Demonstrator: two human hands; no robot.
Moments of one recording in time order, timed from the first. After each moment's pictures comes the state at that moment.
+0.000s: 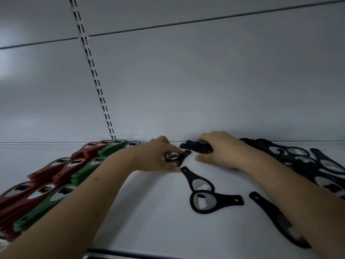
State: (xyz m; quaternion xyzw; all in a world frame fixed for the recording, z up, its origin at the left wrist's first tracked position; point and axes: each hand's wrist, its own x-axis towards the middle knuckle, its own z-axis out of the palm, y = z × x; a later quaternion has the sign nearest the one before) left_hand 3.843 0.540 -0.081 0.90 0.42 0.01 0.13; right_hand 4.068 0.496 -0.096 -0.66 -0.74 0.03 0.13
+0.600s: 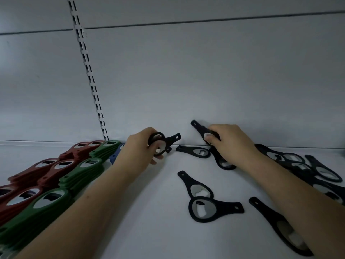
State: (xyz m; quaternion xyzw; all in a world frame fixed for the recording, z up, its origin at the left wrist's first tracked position) left_hand 3.839 0.547 -0.104 0.77 0.46 0.39 0.21; right_hand 4.084 0.503 -0.093 -0.67 -0.69 -0.04 0.29
